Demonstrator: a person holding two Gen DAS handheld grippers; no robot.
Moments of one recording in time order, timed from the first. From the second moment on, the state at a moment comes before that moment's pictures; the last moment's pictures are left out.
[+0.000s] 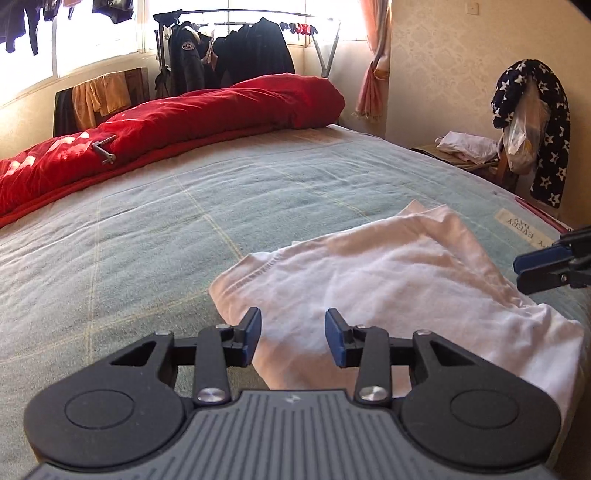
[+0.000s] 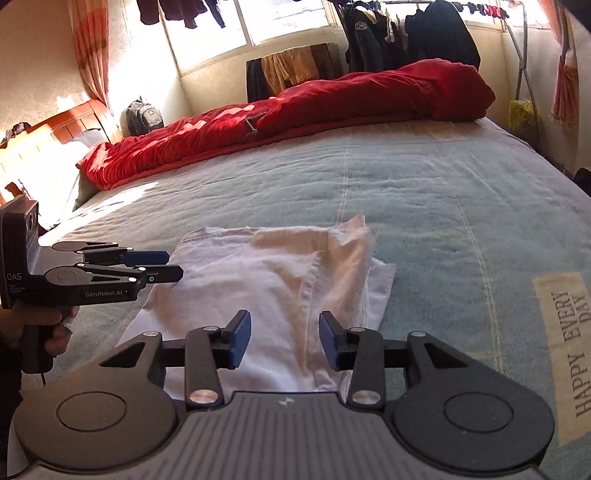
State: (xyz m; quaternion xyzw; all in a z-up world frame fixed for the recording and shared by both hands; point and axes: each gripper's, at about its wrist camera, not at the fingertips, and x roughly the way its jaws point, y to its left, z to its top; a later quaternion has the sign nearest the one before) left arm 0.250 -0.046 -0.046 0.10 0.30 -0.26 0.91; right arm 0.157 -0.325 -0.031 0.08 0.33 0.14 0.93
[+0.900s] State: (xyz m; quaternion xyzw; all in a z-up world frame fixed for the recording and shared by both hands) left arm 0.220 -0.060 -0.022 0.07 0.30 -0.28 0.91; right arm 0.214 -0.352 -0.044 0.16 0.33 0.06 0.93
